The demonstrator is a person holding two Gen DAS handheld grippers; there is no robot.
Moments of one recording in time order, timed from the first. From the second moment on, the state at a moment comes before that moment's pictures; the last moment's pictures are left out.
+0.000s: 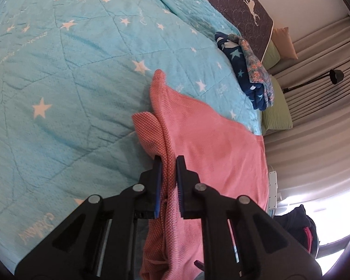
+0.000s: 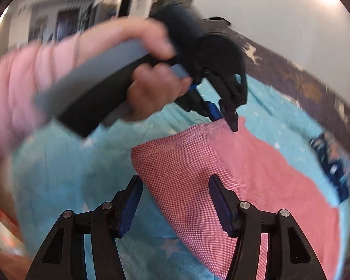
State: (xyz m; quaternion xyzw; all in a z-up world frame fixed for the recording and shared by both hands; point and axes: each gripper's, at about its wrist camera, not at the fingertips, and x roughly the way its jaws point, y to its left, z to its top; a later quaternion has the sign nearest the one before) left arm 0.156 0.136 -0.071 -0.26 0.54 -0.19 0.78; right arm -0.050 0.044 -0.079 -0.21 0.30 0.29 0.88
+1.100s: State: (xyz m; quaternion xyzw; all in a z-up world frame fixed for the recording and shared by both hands) left arm 0.177 -0.013 0.015 -0.13 0.50 -0.31 0.80; right arm -0.039 -0.121 -0.010 0.14 0.27 0.28 0.91
